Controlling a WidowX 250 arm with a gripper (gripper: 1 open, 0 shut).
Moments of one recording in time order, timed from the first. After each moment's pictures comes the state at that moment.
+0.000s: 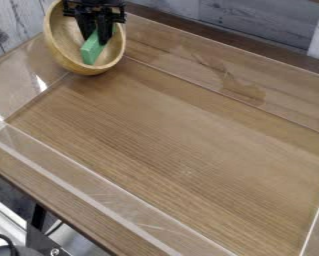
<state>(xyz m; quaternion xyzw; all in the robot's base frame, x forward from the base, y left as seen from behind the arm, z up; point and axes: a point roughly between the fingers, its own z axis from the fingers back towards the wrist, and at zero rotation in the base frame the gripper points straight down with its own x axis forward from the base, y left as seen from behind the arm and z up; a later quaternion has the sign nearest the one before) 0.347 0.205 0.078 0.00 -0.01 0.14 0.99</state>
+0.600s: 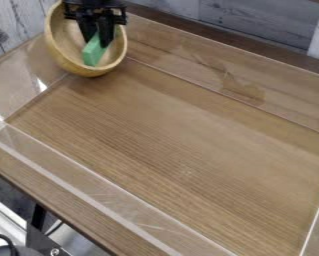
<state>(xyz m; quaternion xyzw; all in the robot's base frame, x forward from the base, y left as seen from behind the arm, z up) 0.345 0.200 0.077 -0.01 0.00 0.14 0.99</state>
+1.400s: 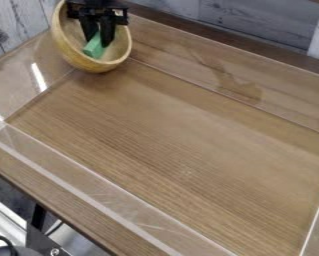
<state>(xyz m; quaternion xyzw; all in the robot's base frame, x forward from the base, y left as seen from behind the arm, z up) 0.361 0.208 0.062 0.01 0.00 0.14 0.99</state>
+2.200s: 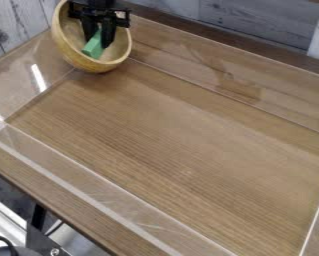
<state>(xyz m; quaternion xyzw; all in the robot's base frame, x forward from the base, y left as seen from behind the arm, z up) 0.368 0.210 0.050 0.02 0.01 0.15 0.99</state>
